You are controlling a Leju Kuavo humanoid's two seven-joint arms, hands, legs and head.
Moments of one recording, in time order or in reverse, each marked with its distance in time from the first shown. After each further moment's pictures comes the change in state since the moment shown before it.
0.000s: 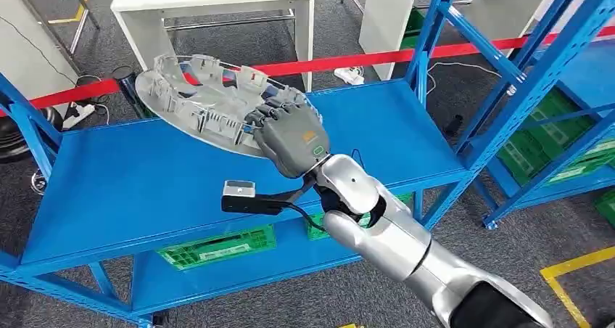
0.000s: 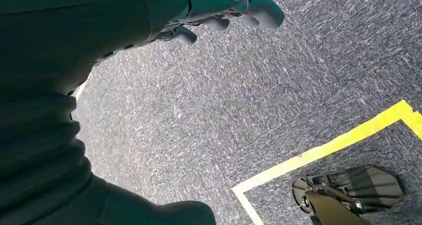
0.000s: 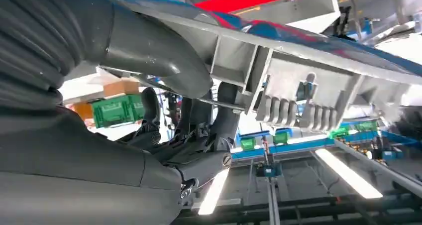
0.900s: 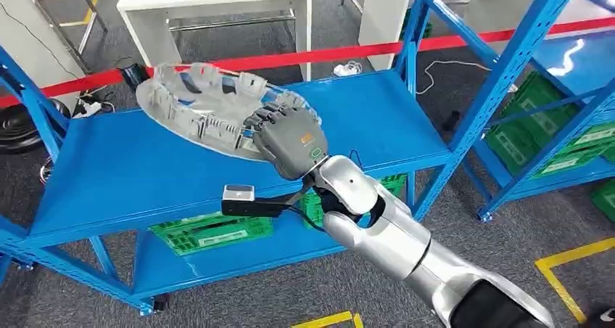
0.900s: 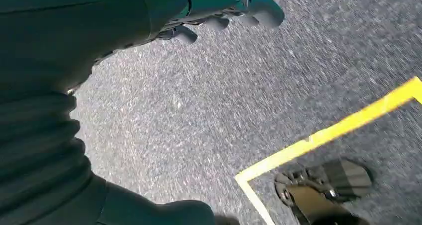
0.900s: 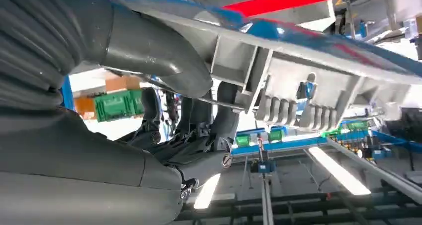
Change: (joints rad) left arm -0.017 -0.011 0.000 -0.002 -0.009 -0.001 -0.005; right arm -0.013 -0.006 0.016 0.016 0.009 0.013 -0.005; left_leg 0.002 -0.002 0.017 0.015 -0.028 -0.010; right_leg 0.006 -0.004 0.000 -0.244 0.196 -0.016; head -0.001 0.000
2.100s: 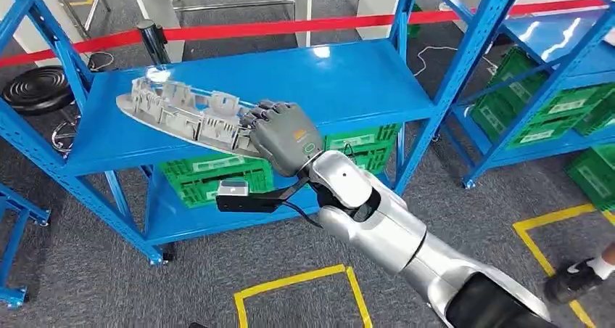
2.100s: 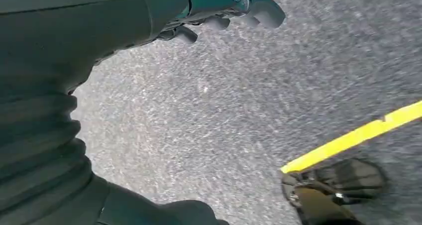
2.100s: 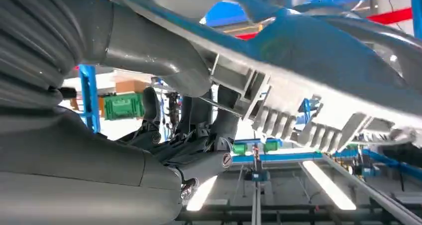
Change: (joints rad) left arm -0.022 -0.009 0.000 -0.008 -0.013 -0.010 0.002; right arm -0.031 0.014 0.011 0.046 0.005 0.040 0.010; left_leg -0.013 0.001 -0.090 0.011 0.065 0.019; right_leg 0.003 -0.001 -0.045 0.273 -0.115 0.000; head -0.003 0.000
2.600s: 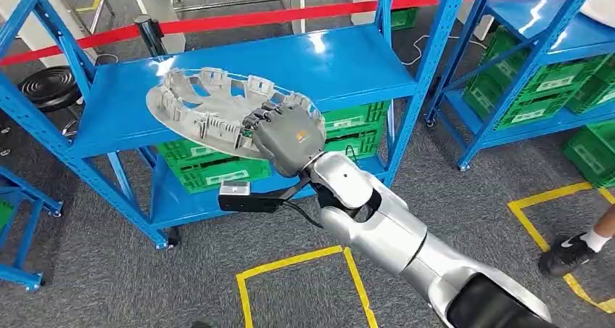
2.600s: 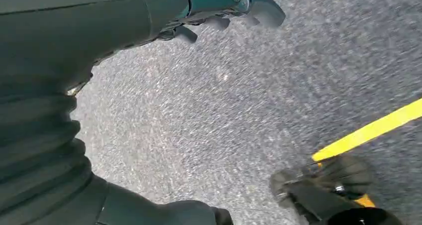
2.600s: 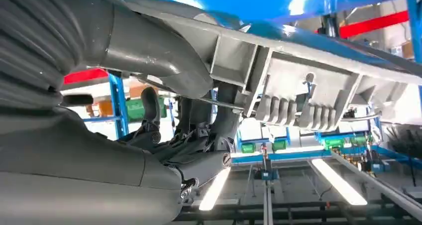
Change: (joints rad) left arm -0.009 0.007 -0.002 -0.001 -0.009 -0.013 0.012; right arm 0.004 0.000 0.000 0.001 0.002 0.001 0.005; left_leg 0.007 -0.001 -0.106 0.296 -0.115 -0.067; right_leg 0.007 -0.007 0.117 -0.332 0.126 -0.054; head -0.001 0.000
